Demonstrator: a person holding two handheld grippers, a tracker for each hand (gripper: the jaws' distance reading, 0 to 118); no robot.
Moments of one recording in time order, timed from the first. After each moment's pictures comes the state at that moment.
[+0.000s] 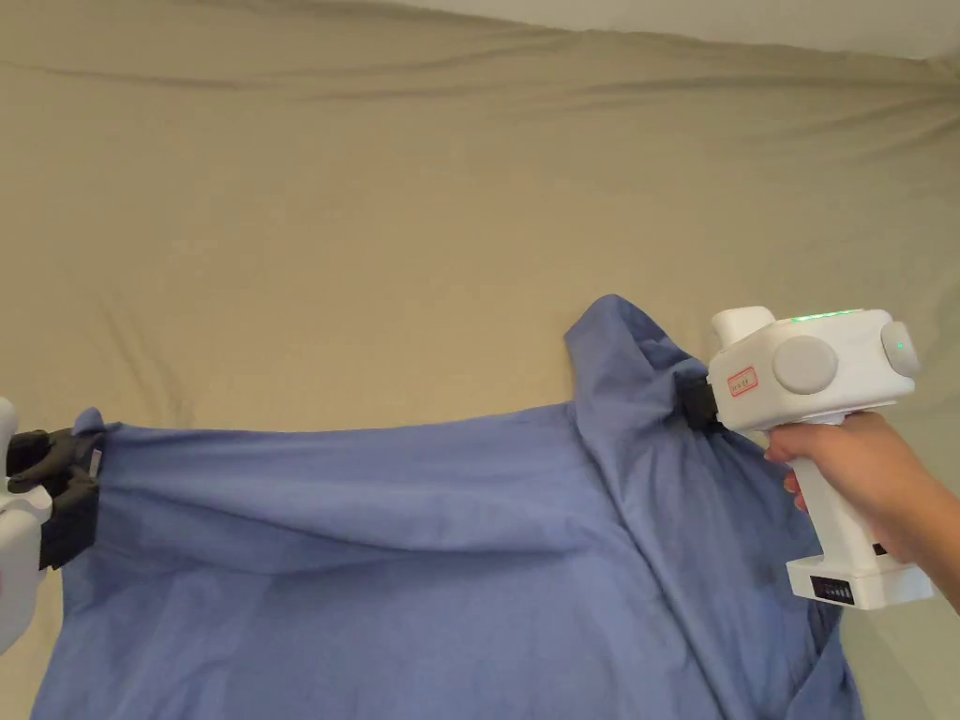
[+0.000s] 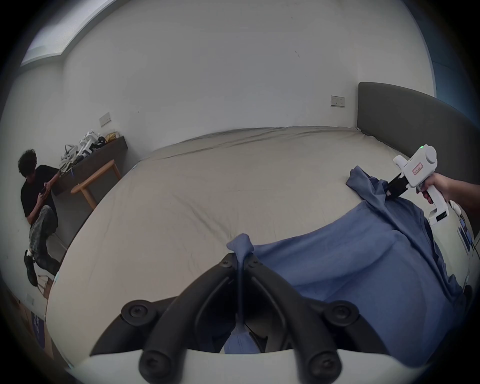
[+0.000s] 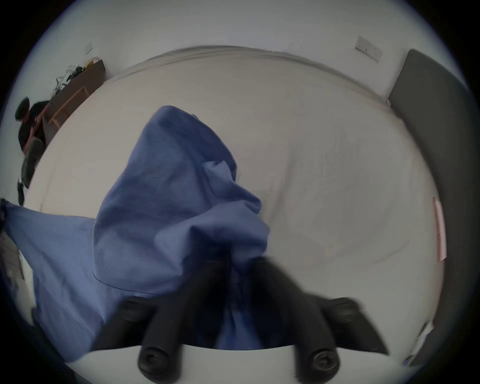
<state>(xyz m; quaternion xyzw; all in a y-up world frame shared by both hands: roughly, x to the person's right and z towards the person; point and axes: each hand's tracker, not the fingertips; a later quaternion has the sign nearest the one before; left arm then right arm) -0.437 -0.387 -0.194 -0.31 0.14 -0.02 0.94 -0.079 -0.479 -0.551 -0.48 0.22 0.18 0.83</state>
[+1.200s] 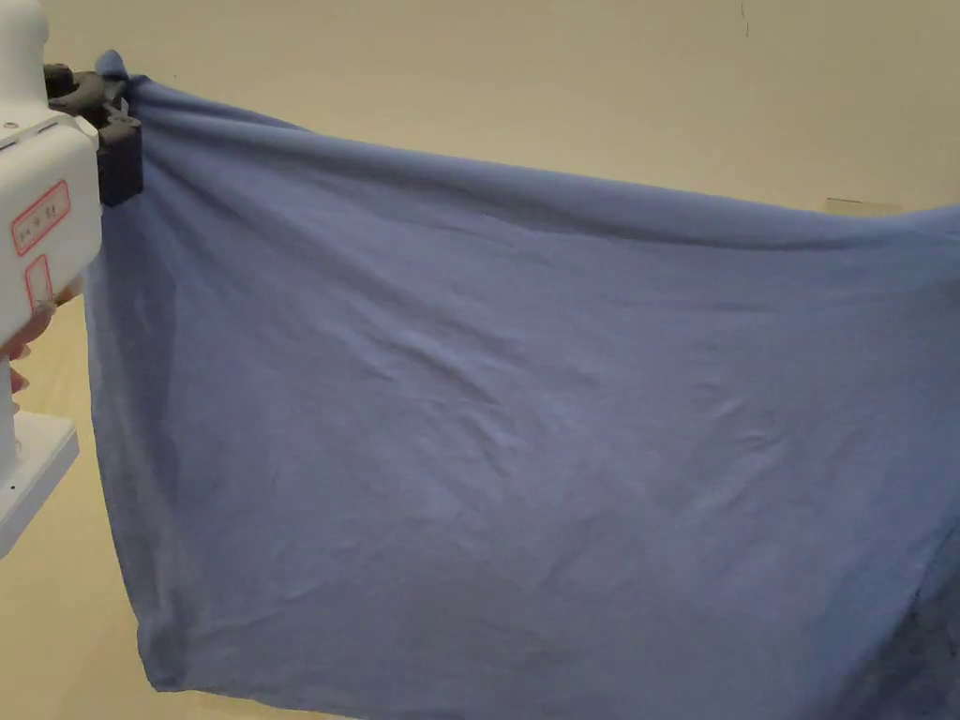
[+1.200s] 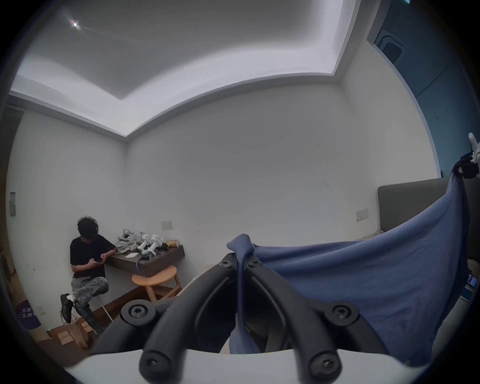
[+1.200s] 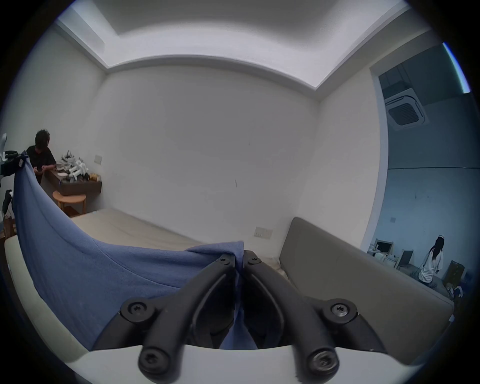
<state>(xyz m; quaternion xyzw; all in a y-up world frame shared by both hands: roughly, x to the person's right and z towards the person) -0.398 -0.069 -0.026 0.02 0.24 -0.09 0.97 0.091 -0.037 -0.222 0.01 0.12 0.14 0.98</state>
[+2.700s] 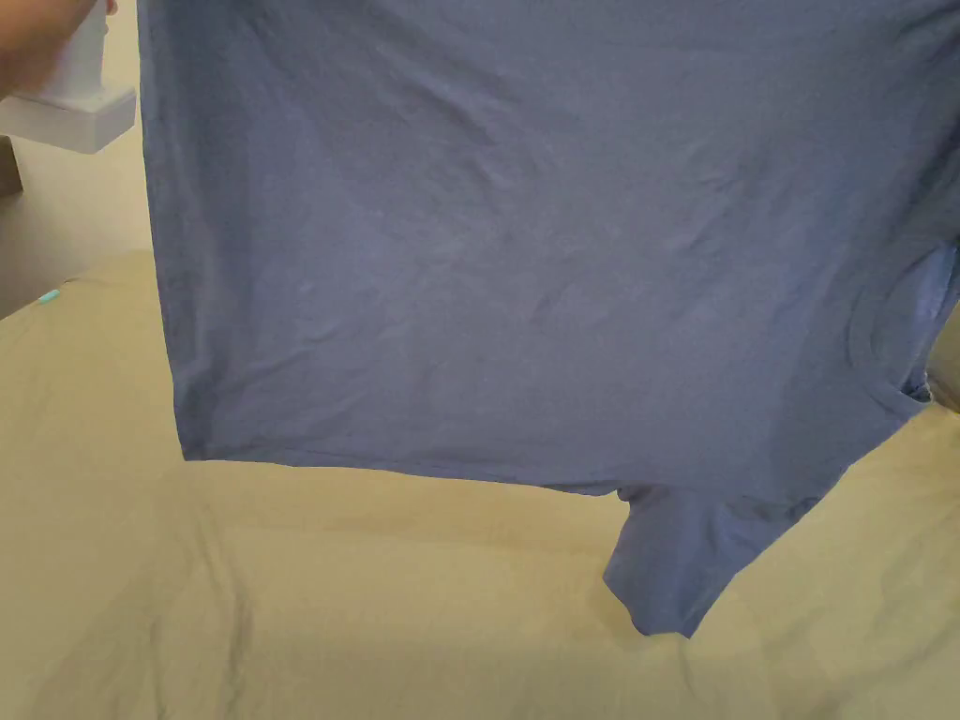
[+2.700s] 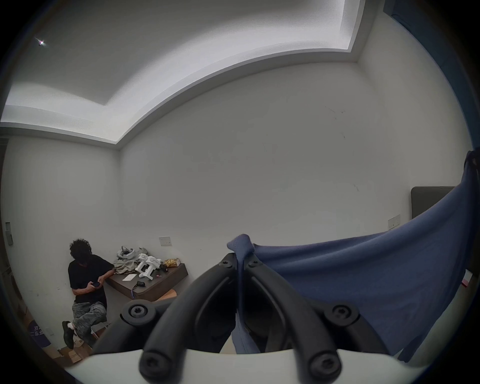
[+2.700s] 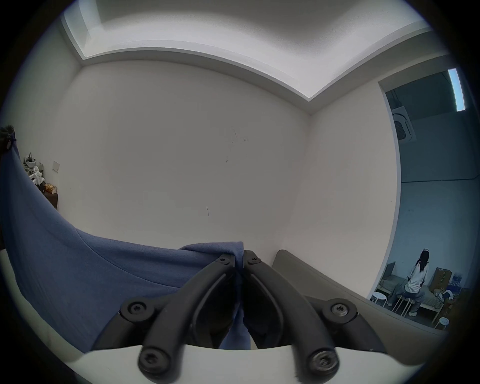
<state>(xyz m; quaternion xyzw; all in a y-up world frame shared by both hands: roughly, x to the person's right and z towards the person) -0.496 0.063 -0.355 -0.01 0.28 -0.11 0.95 -0.028 0.061 -0.519 0.05 0.03 0.15 0.99</state>
